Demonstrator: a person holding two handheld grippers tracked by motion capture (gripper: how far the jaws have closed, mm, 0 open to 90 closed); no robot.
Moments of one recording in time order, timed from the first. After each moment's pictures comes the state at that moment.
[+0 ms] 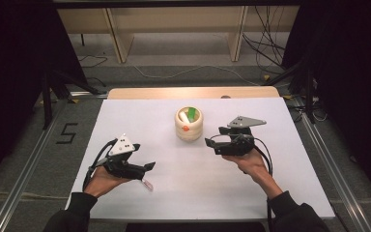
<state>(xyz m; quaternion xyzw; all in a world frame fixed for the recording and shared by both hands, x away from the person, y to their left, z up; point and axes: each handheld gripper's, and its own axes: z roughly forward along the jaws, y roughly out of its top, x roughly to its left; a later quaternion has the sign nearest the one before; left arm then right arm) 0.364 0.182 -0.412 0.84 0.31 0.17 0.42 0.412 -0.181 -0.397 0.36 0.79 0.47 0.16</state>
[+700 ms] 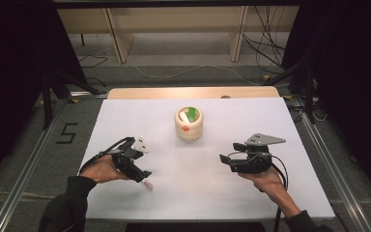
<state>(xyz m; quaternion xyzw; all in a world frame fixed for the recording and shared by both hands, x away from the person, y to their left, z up) 0.391 0.166 -0.419 0.94 0.24 0.11 0.23 0.371 -0.223 -0.416 0.38 0.79 0.46 0.14</state>
